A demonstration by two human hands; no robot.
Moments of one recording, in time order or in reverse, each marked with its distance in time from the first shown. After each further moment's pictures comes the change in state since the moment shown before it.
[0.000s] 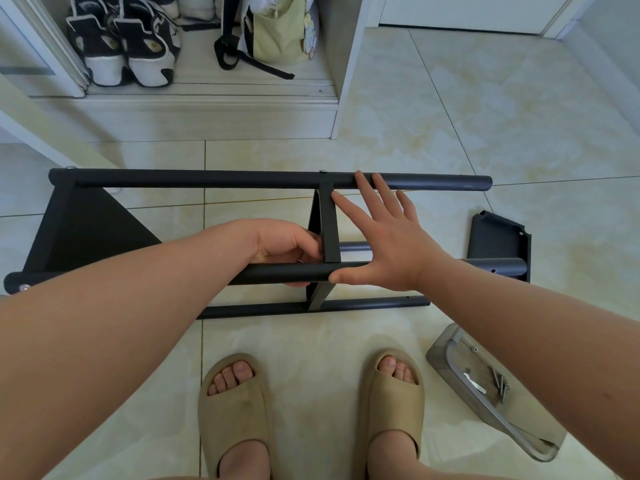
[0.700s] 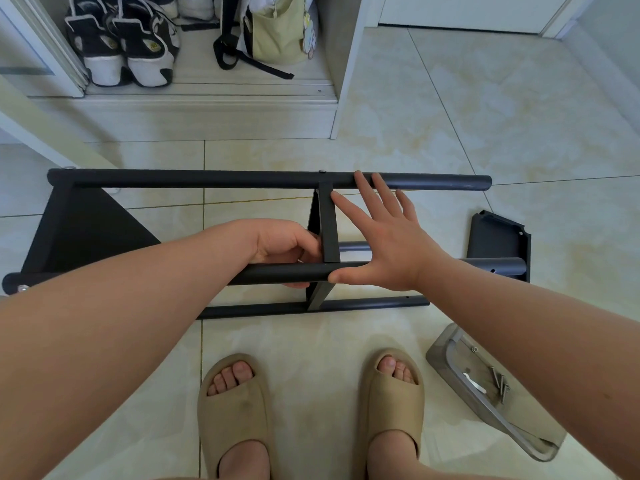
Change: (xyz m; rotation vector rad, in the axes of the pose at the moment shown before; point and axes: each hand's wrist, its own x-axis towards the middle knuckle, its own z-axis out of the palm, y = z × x) left_hand 0.000 0.001 0.003 -0.008 0.028 -0.022; right_hand 0.001 0.000 0.000 0.002 -0.007 0.001
